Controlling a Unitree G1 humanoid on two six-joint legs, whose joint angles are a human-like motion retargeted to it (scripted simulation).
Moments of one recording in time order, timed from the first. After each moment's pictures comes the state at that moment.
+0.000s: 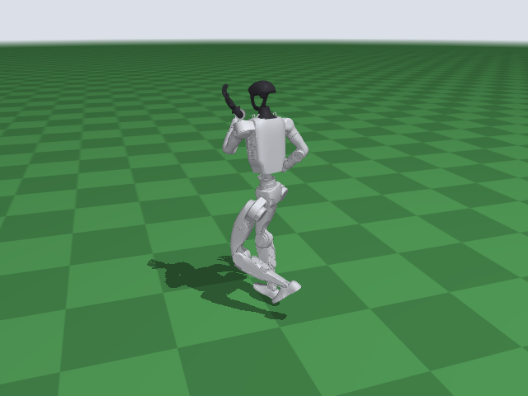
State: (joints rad) left arm -0.96 0.02 -0.42 -0.64 -0.20 -0.25 1.03; right arm 0.20 -0.57 0.31 0.24 -0.48 -0.09 -0.66; waist -0.31 0.22 0.19; left_leg -0.34 0.25 0.04 1.52 -0.50 0.04; right_leg -0.24 0.25 -0.24 0.55 -0.48 -0.06
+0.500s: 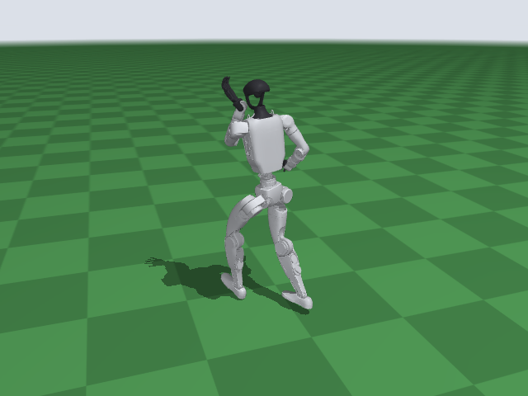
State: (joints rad) left arm -1.19 -0.04 -0.37 -0.55 -0.21 -0.29 1.01; right arm 0.19 -0.45 0.26 0.32 -0.31 -0.07 -0.61; waist -0.29 0.03 0.16; left_leg -0.59 0.00 -0.06 0.64 -0.51 -0.02; right_leg 0.12 0.21 0.03 0.44 -0.65 -0.01
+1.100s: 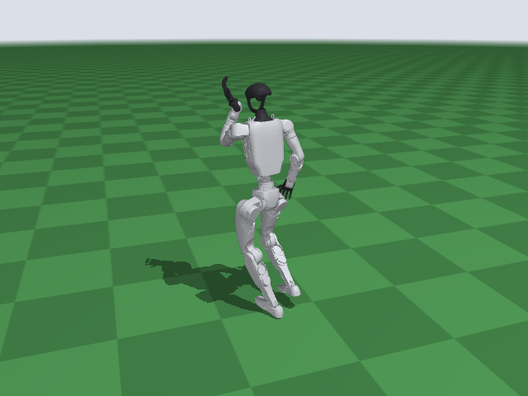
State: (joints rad) left arm -1.24 0.10 -0.24 -0.53 -0.08 -0.24 0.91; right arm 0.17 -0.32 0.41 0.76 -0.42 0.00 -0.54; waist -0.26 -0.09 0.05; left_leg -0.17 -0.24 0.03 0.58 -0.65 0.12; right_leg -0.43 -0.29 -0.17 1.23 -0.62 0.01
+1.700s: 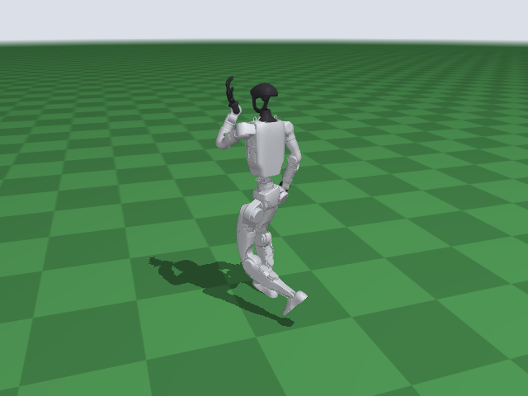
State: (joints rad) left arm -1.11 0.18 -0.27 -0.59 -0.25 -0.22 0.81; right arm 0.17 -0.35 0.44 0.83 -0.36 0.07 -0.63; waist -0.13 0.21 0.11; left_leg -0.02 0.20 0.03 1.29 -0.38 -0.07; right_leg -0.32 0.16 -0.23 0.63 -0.47 -0.05
